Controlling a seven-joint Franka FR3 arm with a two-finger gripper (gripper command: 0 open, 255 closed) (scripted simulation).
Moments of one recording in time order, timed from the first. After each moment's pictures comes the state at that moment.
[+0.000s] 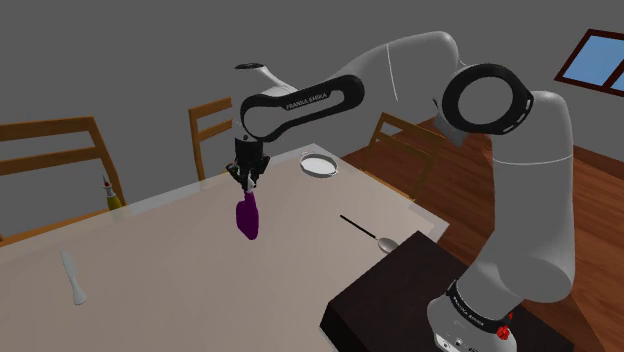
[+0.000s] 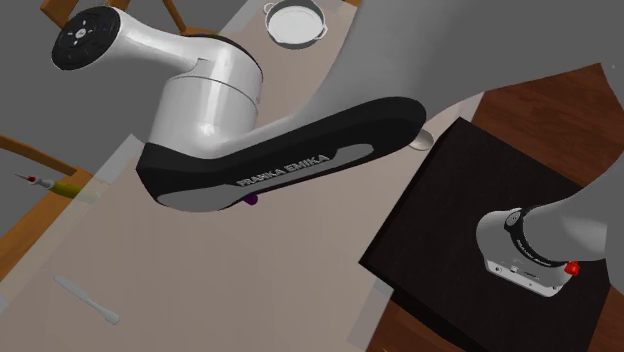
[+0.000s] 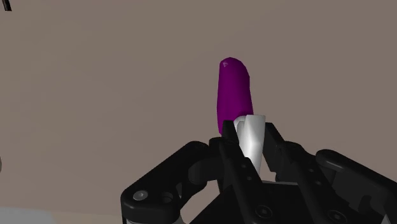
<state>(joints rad) 0.20 0.53 0.31 -1.58 -0.18 2.06 0.45</state>
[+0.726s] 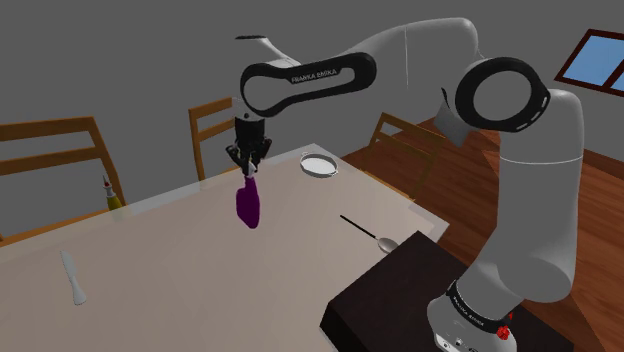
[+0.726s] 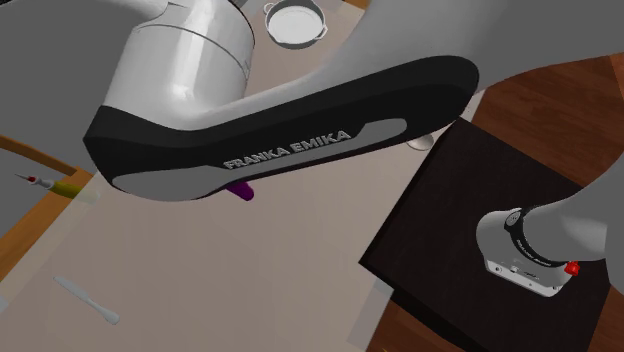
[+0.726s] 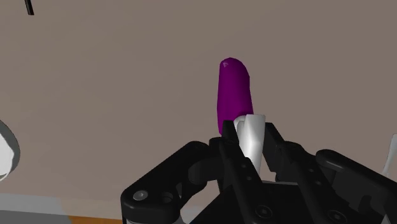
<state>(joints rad) 0.19 0.47 0.32 -1.52 -0.15 1.95 0.44</state>
